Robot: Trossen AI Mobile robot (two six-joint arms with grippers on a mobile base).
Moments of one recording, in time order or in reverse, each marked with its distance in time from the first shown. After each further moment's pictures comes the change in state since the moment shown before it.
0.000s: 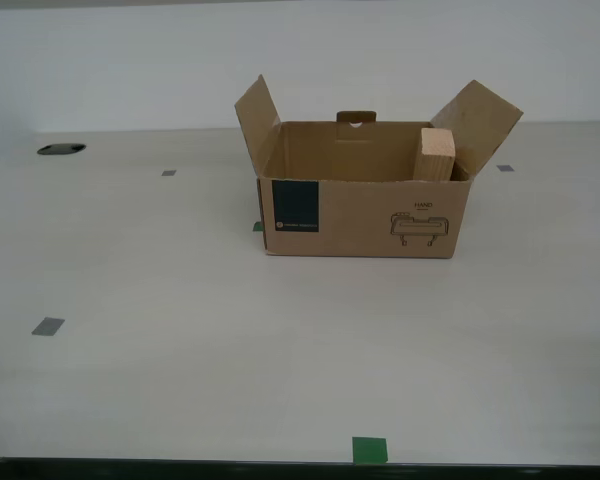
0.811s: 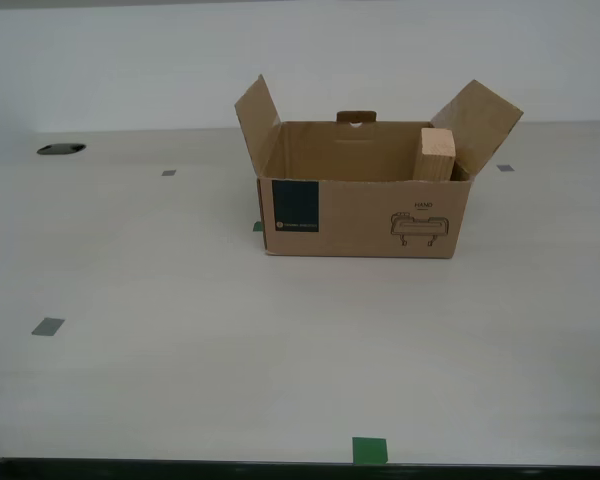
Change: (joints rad) arm 0 -0.221 0.000 -0.001 -0.104 0.000 -0.064; arm 1 0.151 0.000 0.001 -0.110 0.000 0.039
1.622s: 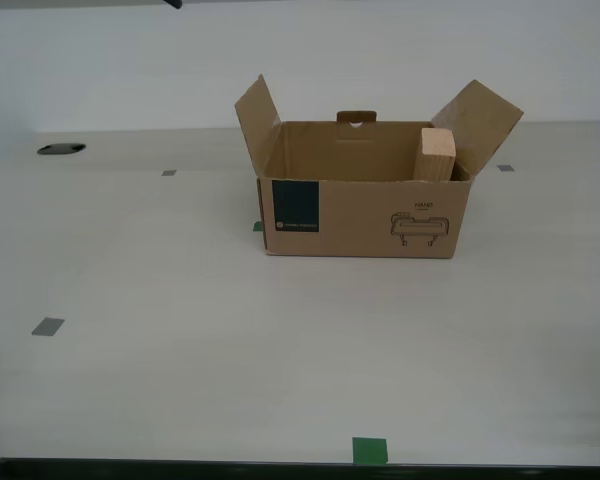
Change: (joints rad) arm 0 -0.038 0.071 -0.081 0.045 0.000 -0.015; arm 1 0.026 0.004 -0.145 0.085 0.000 0.000
